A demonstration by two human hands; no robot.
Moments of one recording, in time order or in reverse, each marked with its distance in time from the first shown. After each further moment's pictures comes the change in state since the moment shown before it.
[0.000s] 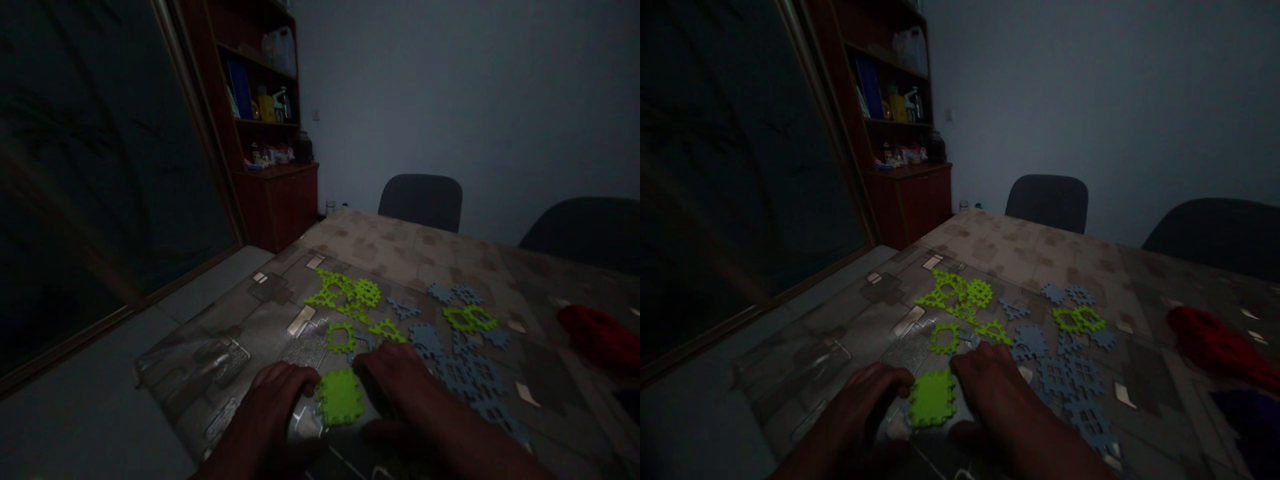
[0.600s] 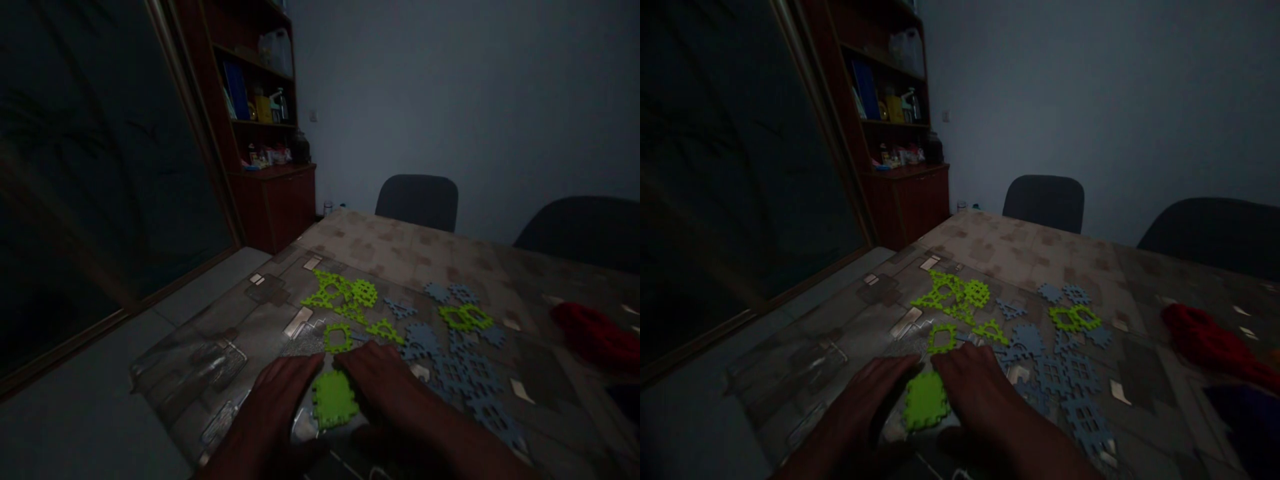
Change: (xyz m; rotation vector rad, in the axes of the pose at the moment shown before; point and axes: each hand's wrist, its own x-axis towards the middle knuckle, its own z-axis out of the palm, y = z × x) left_hand 0.002 -0.020 0.019 0.097 0.096 0.194; right_hand 0.018 0.010 0.024 -0.028 -0.022 -0.155
